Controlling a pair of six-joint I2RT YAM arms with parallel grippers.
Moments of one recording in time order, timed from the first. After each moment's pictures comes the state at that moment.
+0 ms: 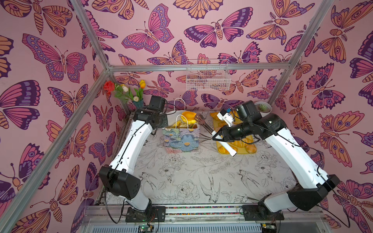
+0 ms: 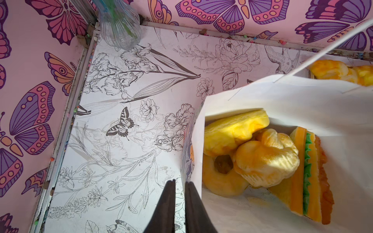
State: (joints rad) left arm -0.27 1.62 1.80 -1.12 -0.24 -0.36; right arm 0.62 1.48 1.78 -1.20 -0.56 0.39
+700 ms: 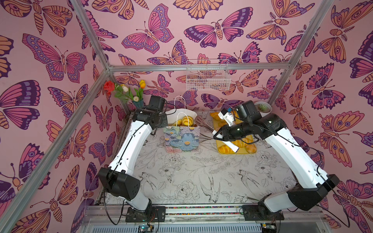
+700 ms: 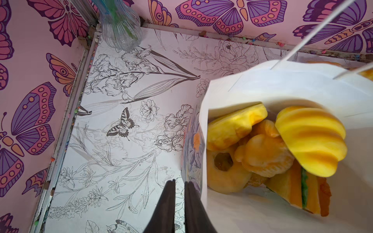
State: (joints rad) left arm -0.27 1.61 1.80 -1.12 -0.24 -0.36; right arm 0.62 1.48 1.78 -1.20 -0.47 0.38
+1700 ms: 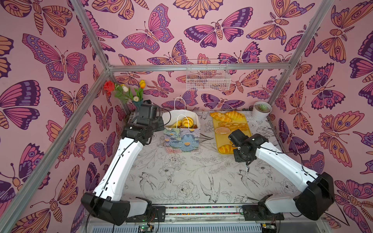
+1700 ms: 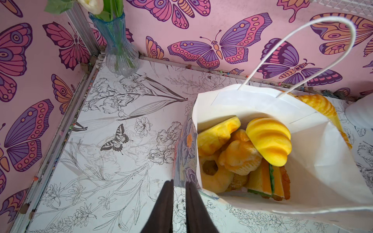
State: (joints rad) left arm -0.28 1.32 1.50 -0.89 -0.22 -0.36; right arm 0.61 1.40 1.15 -1.19 0.32 0.47
